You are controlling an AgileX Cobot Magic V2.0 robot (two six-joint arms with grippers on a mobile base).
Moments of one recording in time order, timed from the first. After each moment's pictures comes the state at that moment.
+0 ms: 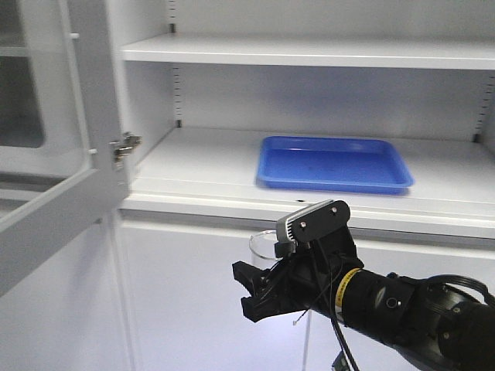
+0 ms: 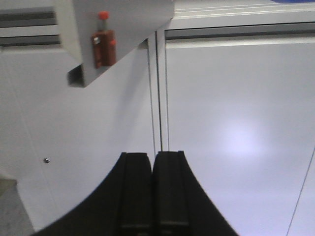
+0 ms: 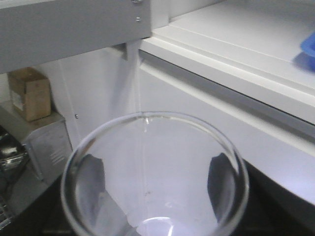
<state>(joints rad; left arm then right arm) -0.06 -0.01 0.03 0.18 0.23 -0.18 0.49 1.59 -0.99 -0.68 -0.29 0.64</state>
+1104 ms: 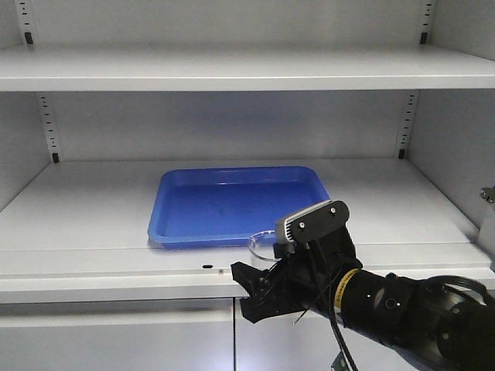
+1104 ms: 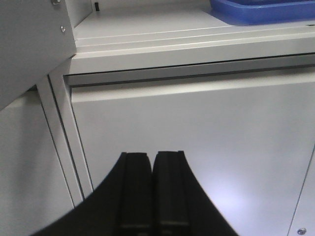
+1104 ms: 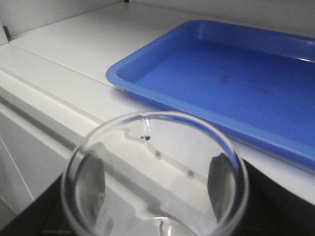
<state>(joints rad) -0.06 -0.01 0.03 0.18 0.23 -0.18 0.49 1.59 -0.99 -0.68 -0.29 0.64</state>
